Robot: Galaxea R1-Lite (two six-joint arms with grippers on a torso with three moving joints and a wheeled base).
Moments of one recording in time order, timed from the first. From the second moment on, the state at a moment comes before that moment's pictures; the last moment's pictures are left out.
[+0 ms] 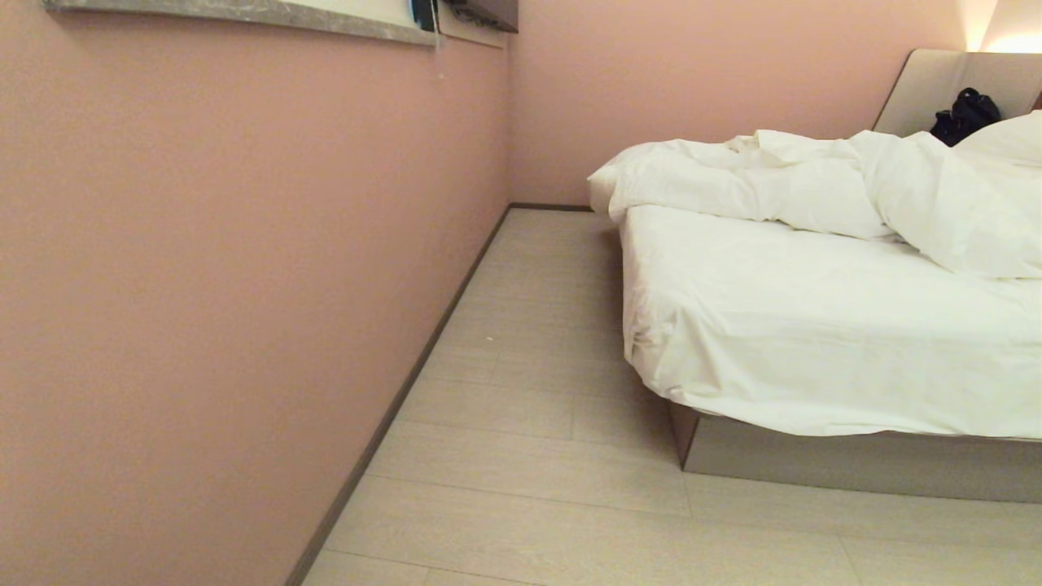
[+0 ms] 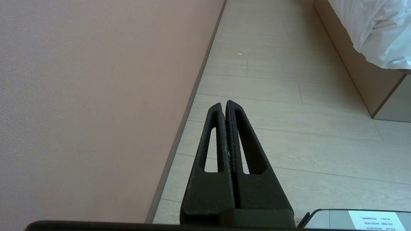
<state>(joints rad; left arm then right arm) 0.00 0.00 -0.04 0.10 0.00 0.01 0.00 0.00 0.00 0.00 0.00 -0.01</state>
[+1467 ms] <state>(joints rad) 0.00 0.00 -0.04 0.10 0.01 -0.02 0.00 0.00 0.00 0.00 0.00 -0.01</state>
